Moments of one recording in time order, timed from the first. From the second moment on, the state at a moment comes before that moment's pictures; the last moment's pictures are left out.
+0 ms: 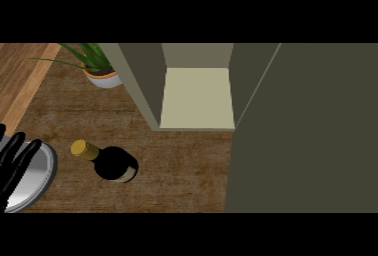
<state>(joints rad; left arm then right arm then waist) 0.25 0.23 0.12 -2.31 0.63 -0.24 0.22 0.02 -0.14 0.11 -2.45 -0.13 0.07 0.42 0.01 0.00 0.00</state>
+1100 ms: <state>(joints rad) 0.09 0.26 0.14 -2.31 0.66 -0.06 0.45 -0.39 -0.19 0.07 -2.49 -0.09 -0.10 0.88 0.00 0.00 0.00</state>
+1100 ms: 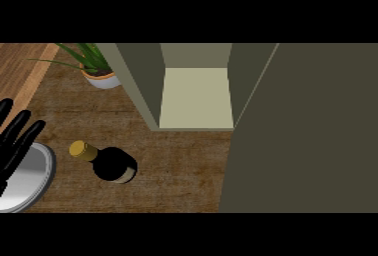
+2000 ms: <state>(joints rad) 0.09 0.19 0.12 -2.13 0.46 -0.11 0.30 -0.55 -0.23 0.02 -2.49 -0.08 -0.13 1.01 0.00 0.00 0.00</state>
